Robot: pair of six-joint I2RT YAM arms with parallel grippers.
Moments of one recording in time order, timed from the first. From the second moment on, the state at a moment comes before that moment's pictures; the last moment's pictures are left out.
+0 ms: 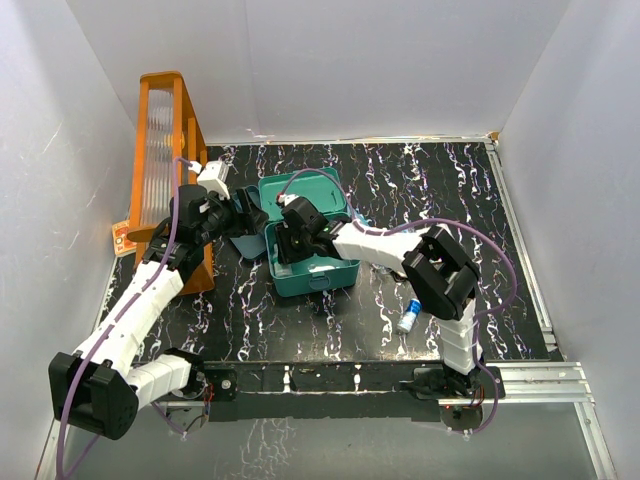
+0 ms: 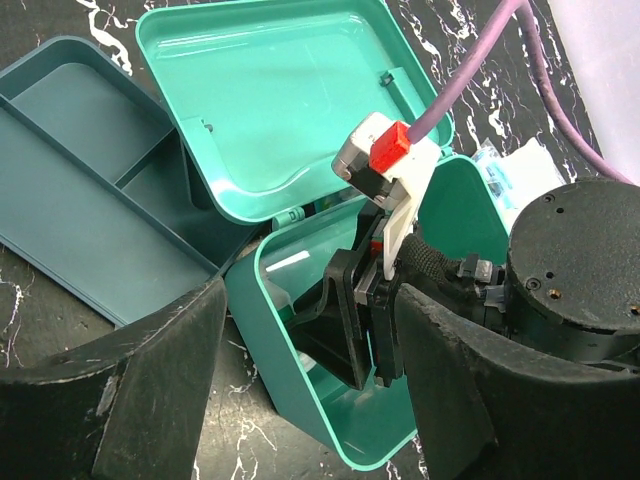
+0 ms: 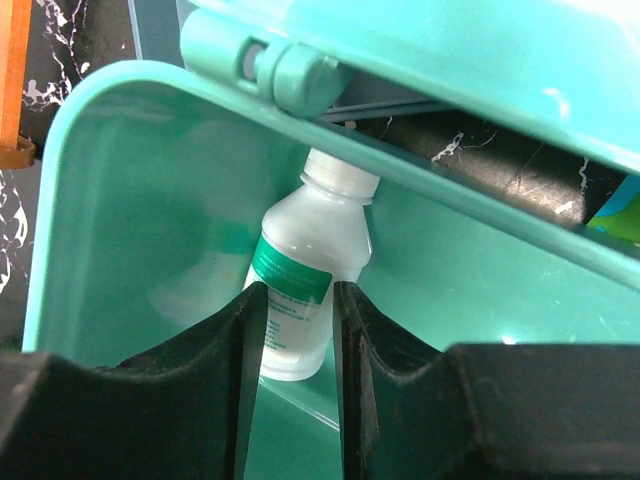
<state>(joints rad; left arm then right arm) -0.29 1.09 0.89 -0.23 0.22 -0.37 0.85 1.98 1.42 -0.26 -0.07 0.44</state>
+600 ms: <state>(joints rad) -0.29 1.14 1.03 -0.24 0.21 -0.35 0.84 1.67 1.42 -0.36 0.09 0.43</state>
